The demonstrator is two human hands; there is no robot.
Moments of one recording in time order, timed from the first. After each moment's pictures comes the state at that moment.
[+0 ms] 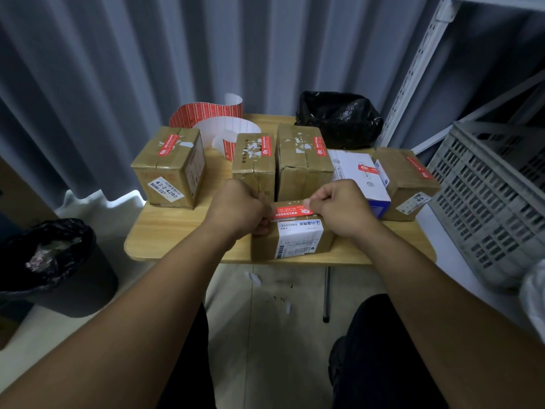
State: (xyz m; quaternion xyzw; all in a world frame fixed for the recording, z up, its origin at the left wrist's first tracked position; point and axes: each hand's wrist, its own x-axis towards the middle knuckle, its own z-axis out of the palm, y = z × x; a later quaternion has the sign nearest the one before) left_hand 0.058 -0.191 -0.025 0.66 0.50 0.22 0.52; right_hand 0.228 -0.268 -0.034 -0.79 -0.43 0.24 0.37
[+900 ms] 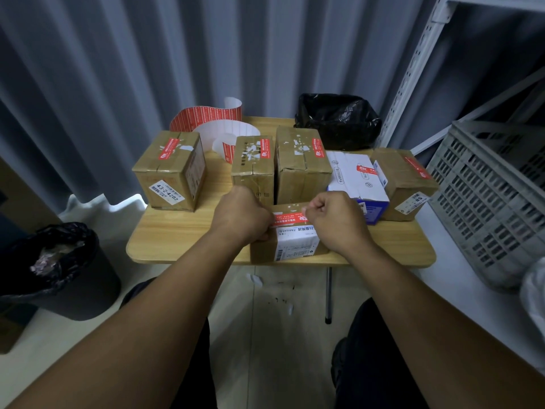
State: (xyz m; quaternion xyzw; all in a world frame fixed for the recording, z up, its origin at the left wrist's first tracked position) left_hand 0.068 -0.179 -0.049 0.73 0.53 0.19 0.38; right_hand 0.217 -0.278 -0.053 -0.81 -0.47 0.13 0.32
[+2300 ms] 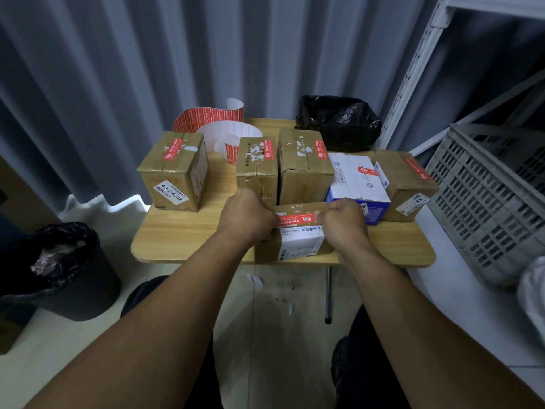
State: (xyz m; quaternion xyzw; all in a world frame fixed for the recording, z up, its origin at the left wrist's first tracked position) left_hand 0.068 -0.180 -0.054 0.74 0.51 0.18 0.39; right_hand 0.212 -0.271 -0.065 -0.83 -0.23 0.23 0.46
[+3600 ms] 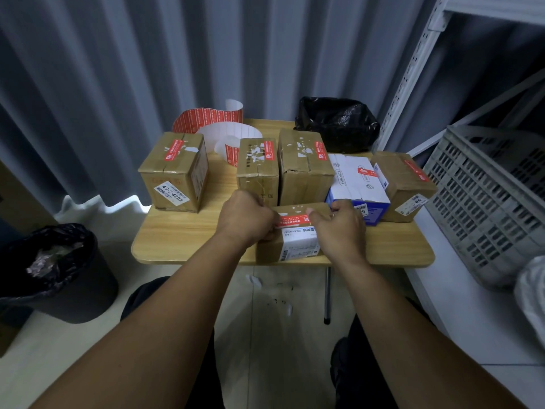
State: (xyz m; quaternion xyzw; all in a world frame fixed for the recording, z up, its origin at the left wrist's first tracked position) left_hand 0.061 -0.177 -0.057 0.68 0.51 0.23 0.47; right_hand 0.198 -0.270 -0.081 -0.85 -0.27 0.12 0.43
